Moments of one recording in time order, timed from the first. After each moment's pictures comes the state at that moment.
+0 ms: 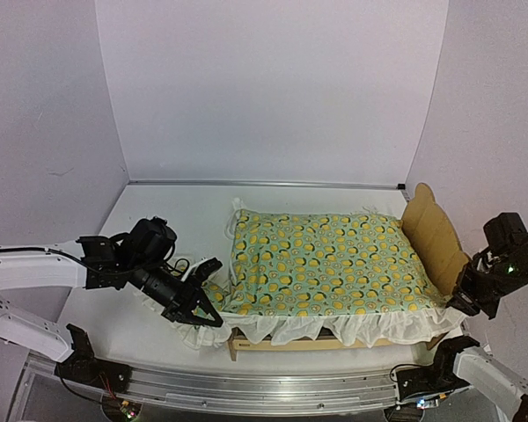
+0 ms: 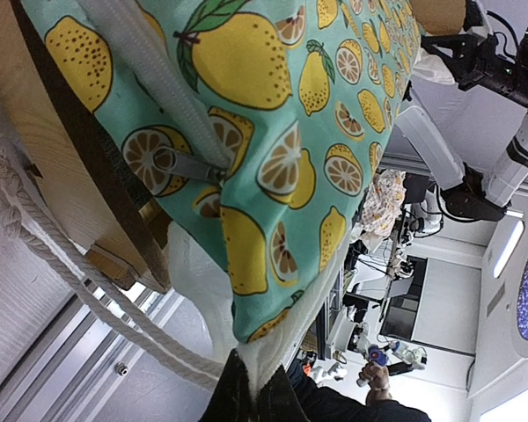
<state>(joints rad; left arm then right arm) -0.93 1.18 0.73 -0.34 0.81 -0.86 0.04 0.67 0.97 -1.56 -0.13 0.71</state>
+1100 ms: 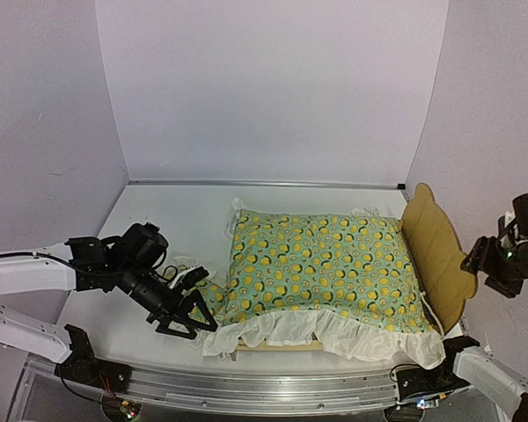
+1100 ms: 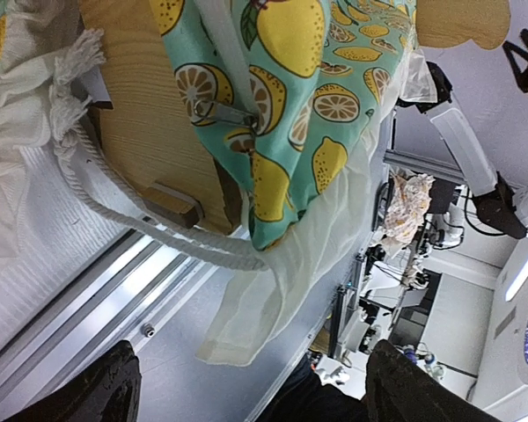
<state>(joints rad) -0.93 1.11 0.70 -0.50 0.77 -0.85 0.04 0.69 1.20 -1.56 0.05 0.57</state>
